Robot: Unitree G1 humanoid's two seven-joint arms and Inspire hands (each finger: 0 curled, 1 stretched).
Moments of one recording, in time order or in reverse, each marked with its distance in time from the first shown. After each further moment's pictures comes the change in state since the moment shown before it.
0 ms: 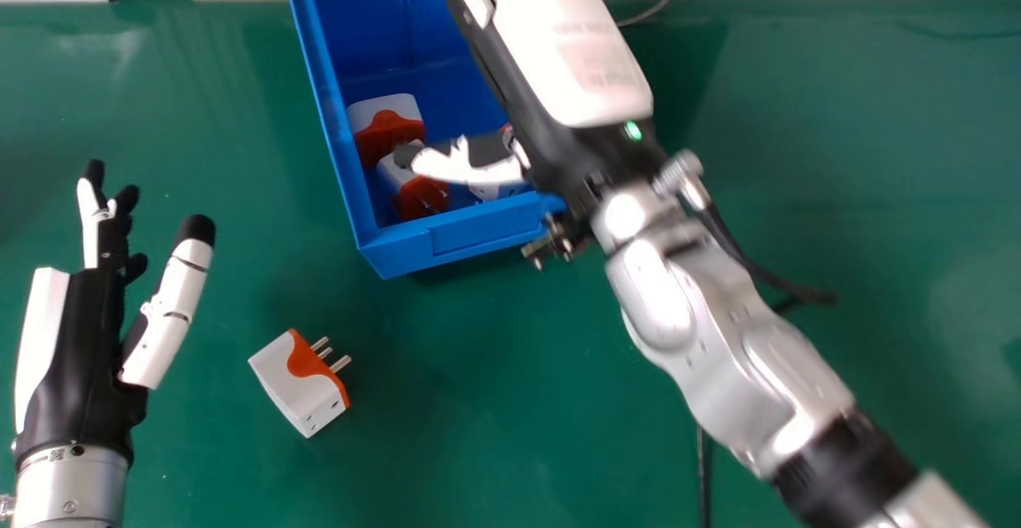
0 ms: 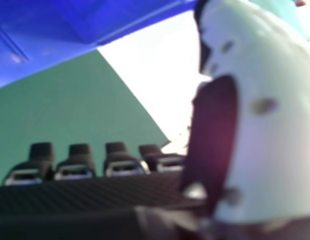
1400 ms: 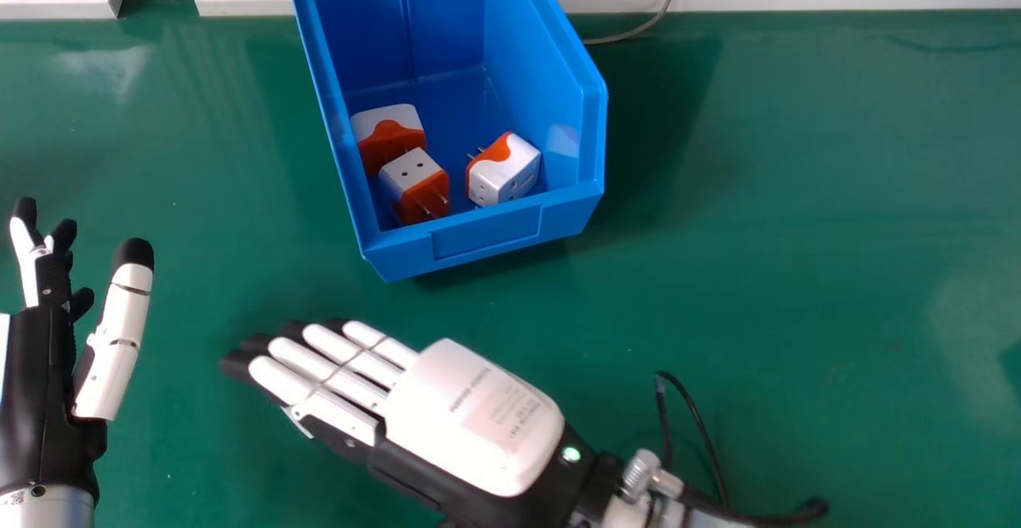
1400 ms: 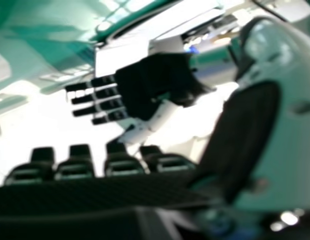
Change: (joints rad) left arm 0.045 -0.039 0.046 -0.015 -0.019 0.009 0.037; right arm 0.288 -0.052 0.175 0.002 -0.104 -0.515 0.170
